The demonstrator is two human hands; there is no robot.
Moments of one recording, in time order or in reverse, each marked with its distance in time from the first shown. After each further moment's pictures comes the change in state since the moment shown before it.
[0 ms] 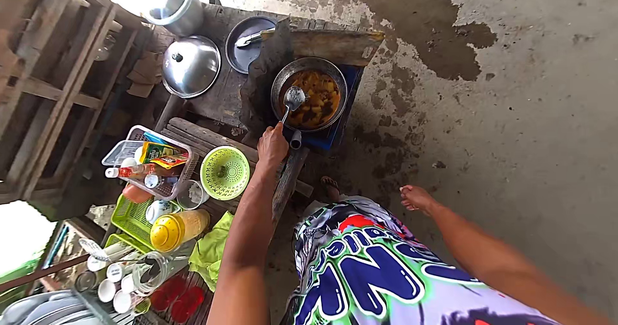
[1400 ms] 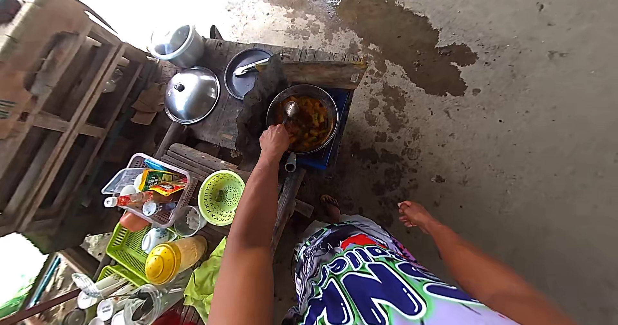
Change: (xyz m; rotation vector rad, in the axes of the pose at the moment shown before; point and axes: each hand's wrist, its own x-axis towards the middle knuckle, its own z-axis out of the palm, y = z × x) left_hand 0.068 0.059 -0.036 0.204 -0.124 -0.046; right_hand -0.002 -0.006 -0.005 0.087 0.001 -0.031
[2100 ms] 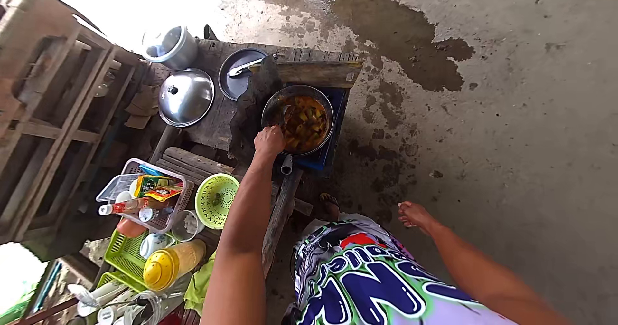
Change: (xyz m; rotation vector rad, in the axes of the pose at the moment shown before) left_hand 0.006 -0.002 -0.005 0.046 -0.024 0.040; right_hand 0.006 0.013 -0.001 0.035 0.012 0.037
